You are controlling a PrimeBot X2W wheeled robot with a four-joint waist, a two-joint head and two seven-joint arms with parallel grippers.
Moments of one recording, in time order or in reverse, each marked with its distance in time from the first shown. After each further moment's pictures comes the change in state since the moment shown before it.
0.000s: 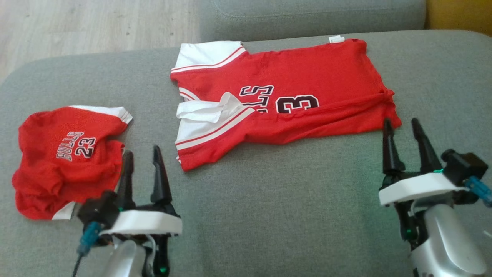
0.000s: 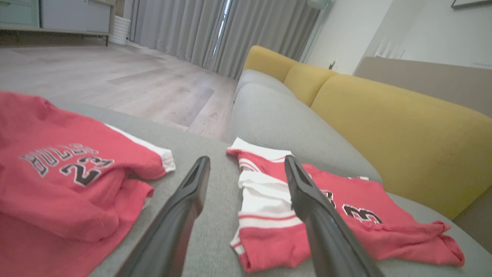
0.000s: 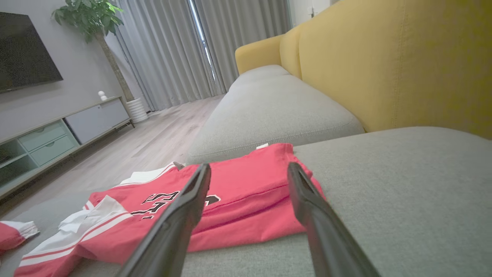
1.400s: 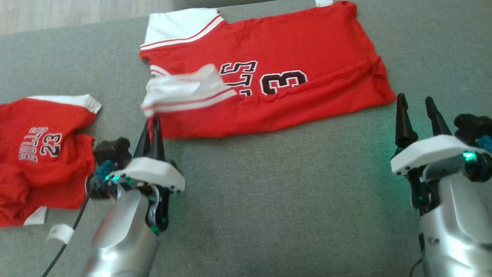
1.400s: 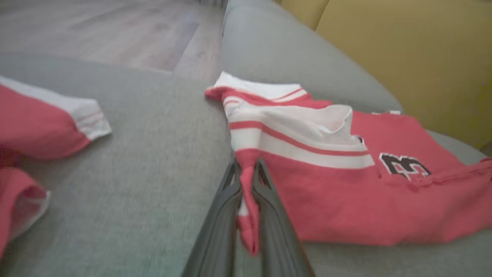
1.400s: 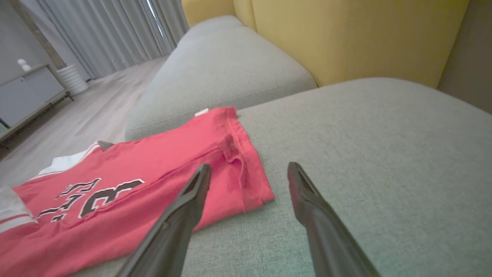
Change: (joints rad) left arm -0.331 0.008 -0.082 0.407 -0.015 -0.003 0.062; right arm -0.149 0.036 -0.158 0.063 -0.073 0.000 0.198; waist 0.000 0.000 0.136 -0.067
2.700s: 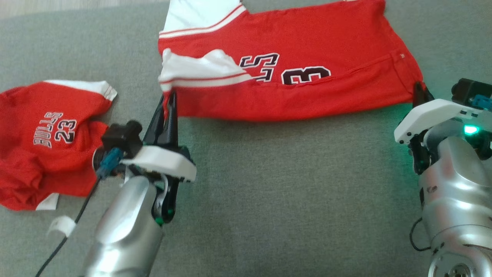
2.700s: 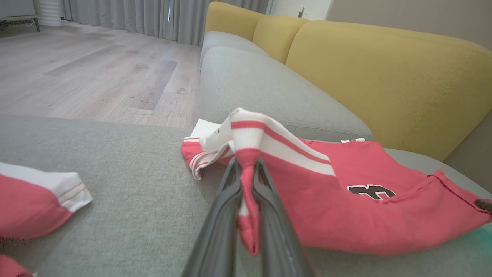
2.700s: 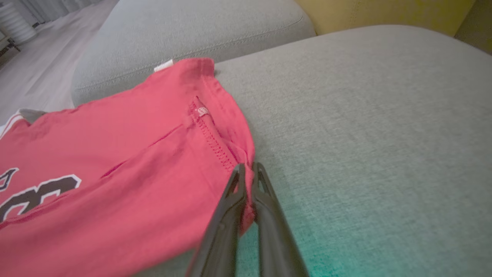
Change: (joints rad) left arm -0.023 0.024 -0.081 -0.175 0.037 -0.020 -0.009; right arm -0.383 0.000 -0.304 0.570 -0.356 0.000 -0.024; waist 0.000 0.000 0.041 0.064
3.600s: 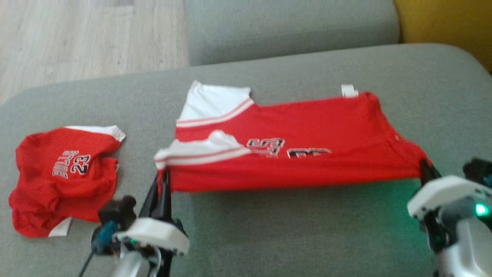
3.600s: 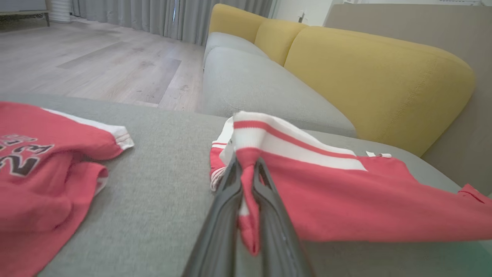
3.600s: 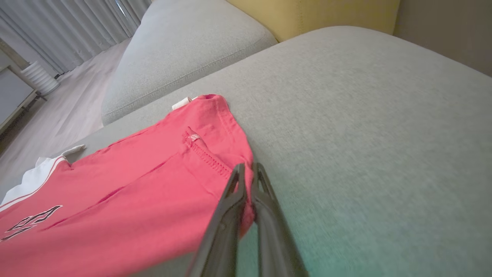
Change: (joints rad) left arm 0.338 0.061 0.003 -0.164 -0.068 0.068 0.046; right arm 0.478 0.007 0.133 -0.463 0.337 0.000 0.207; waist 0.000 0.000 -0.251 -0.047
